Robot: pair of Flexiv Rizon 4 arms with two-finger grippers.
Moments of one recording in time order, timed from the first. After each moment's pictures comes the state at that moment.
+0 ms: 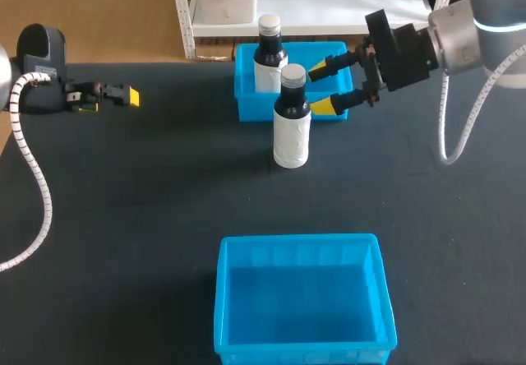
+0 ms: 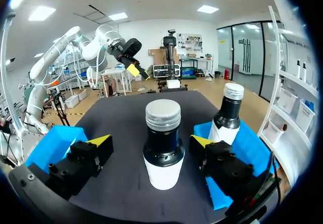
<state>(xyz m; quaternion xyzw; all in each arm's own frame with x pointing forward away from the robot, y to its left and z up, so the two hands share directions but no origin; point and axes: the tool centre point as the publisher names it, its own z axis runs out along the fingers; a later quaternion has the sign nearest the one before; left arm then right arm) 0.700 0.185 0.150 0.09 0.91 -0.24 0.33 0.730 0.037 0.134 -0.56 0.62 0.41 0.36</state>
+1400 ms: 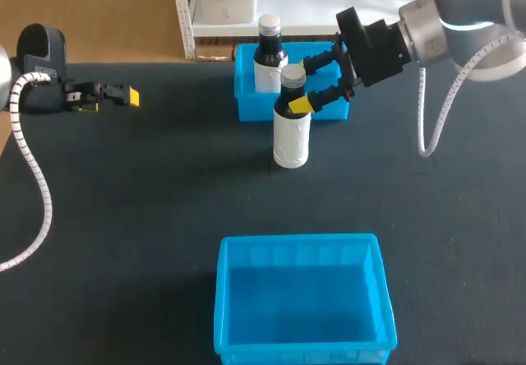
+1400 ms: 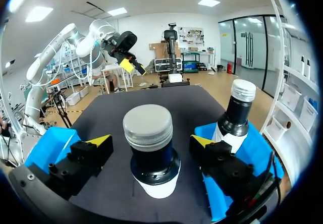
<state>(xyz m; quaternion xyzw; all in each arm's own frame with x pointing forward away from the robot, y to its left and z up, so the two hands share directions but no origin) 0.700 0.185 0.150 0.09 0.91 -0.24 0.33 0.745 0.068 0.124 -0.57 0.63 0.40 0.34</state>
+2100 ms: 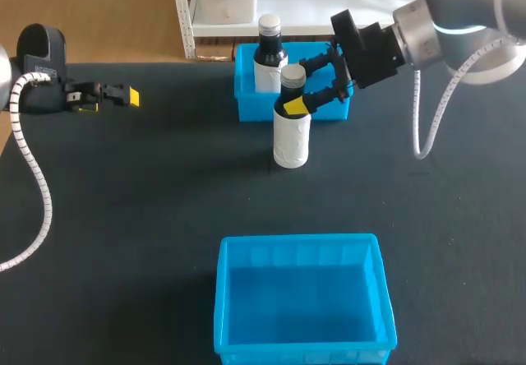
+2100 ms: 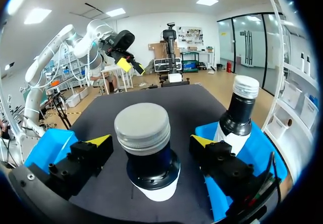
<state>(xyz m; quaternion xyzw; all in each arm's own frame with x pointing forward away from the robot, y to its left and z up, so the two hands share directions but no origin) 0.700 0.185 0.150 0.09 0.91 -0.24 0.33 0.748 0.075 0.118 -0.57 0.63 0.41 0.33</state>
